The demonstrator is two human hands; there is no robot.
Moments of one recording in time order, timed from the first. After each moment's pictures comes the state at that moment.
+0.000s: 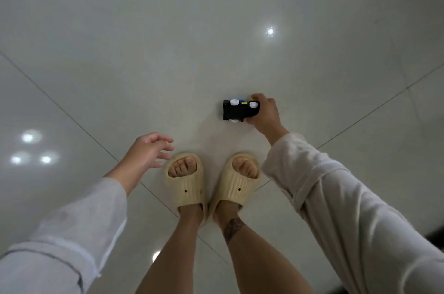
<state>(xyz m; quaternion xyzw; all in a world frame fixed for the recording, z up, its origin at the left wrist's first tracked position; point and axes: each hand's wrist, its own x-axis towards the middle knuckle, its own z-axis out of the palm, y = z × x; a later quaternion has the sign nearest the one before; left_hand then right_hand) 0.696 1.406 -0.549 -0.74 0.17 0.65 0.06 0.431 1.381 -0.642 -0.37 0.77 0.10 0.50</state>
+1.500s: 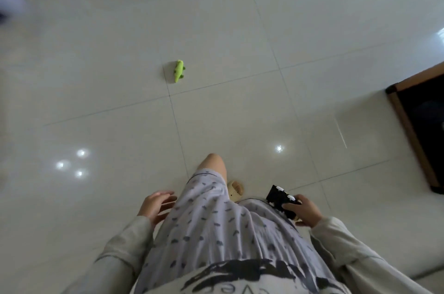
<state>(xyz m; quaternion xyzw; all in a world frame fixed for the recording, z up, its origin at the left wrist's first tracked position) 0.734 1.609 -0.014 -0.77 -0.07 0.58 -0.26 0.362 1.483 -0.041 -0.36 0.74 0.16 0.54</state>
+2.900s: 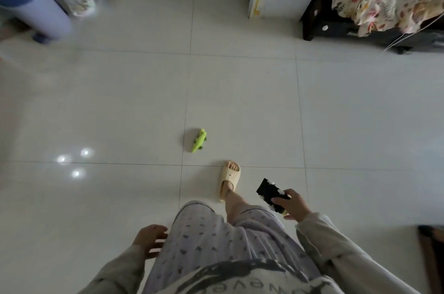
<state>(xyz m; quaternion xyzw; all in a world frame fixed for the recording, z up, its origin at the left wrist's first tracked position) 0.938 1.256 -0.011 -0.75 -0.22 0.60 -0.19 0.669 0.985 -0.037 -0.48 0.68 0.19 0.52</state>
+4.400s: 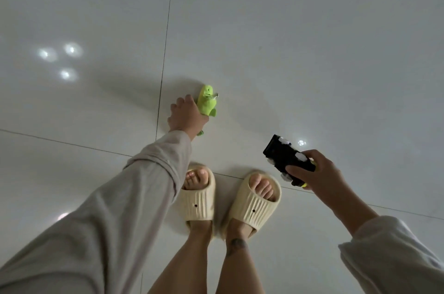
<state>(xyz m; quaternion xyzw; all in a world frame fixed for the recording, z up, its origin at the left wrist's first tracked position) 1.095 0.936 -0.649 -0.89 0.11 0.44 0.05 0.855 0.805 -0.551 -0.52 0.62 0.30 0.51</state>
